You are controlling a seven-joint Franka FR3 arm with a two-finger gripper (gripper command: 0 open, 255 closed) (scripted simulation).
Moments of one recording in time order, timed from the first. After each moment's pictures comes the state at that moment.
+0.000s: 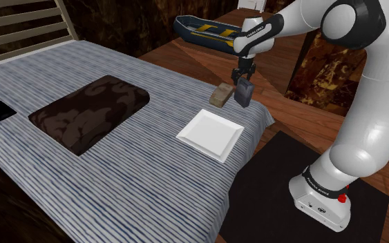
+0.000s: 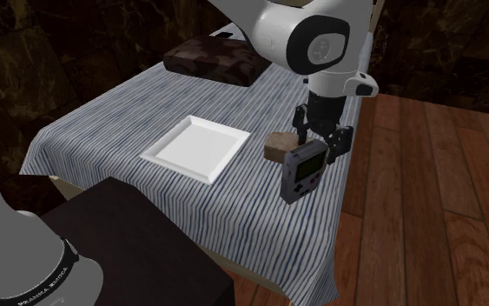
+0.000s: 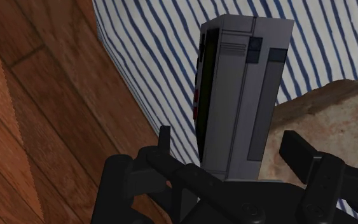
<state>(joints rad) -0.14 0.34 -0.27 -1.92 0.01 2.22 -0.15</state>
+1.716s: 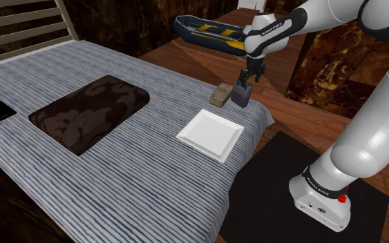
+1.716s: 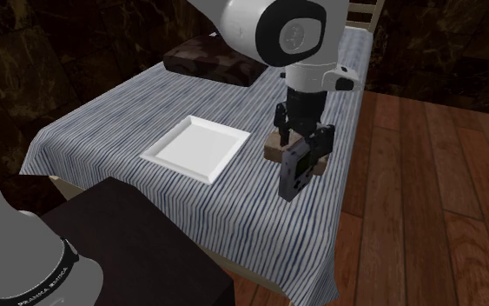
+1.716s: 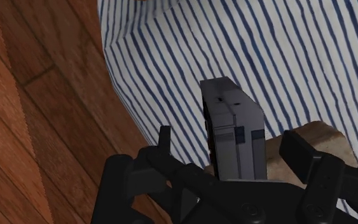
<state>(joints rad) -0.11 0.13 -0.29 -2.14 -0.07 2.23 -0.09</state>
